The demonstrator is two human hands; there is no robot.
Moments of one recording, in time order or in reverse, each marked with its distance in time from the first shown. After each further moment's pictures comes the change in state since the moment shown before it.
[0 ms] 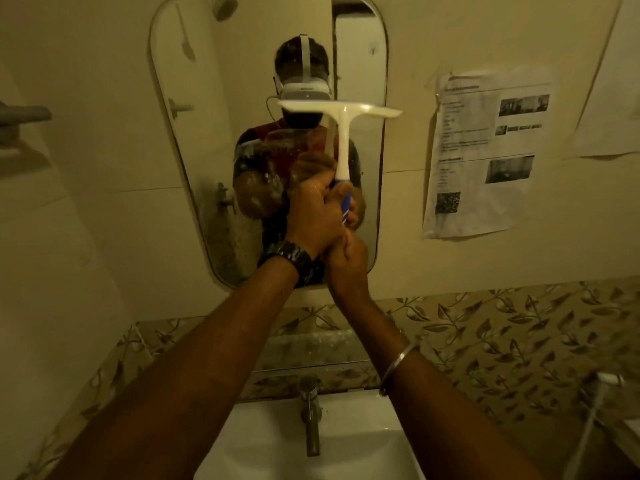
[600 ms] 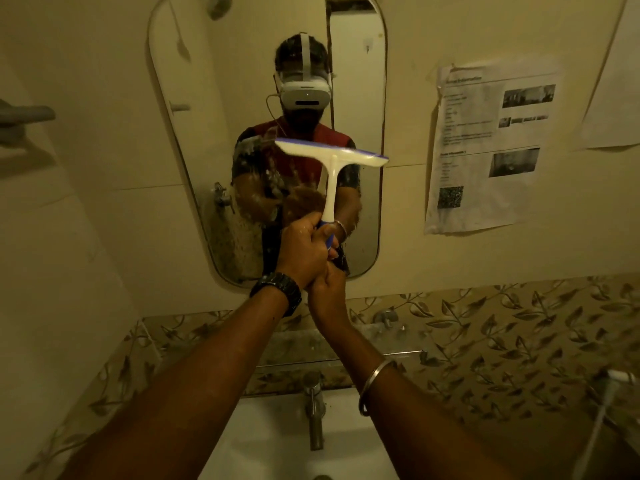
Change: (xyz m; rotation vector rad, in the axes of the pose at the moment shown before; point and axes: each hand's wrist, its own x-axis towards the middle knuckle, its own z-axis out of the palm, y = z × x) left_hand -0.032 -0.066 -0.009 0.102 -0.035 -0.122; right_hand -0.040 0.056 0.025 0.031 -0.010 0.206
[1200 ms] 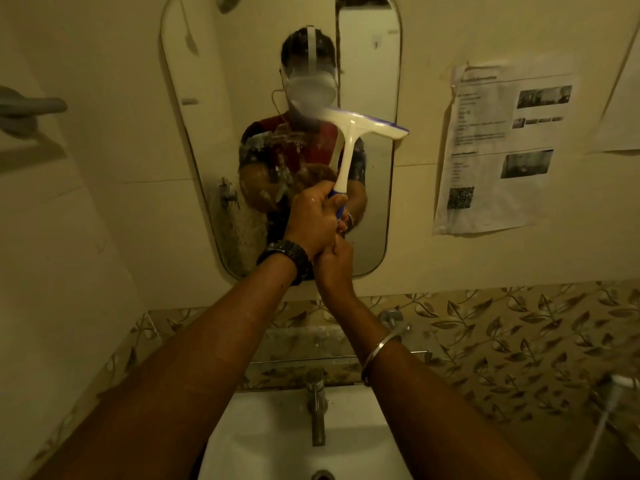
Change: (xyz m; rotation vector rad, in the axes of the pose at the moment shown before) left_hand 0.031 0.032 -0.009 0.015 -0.026 0.091; right_hand 0.031 -0.036 0.008 0.032 0.025 0.006
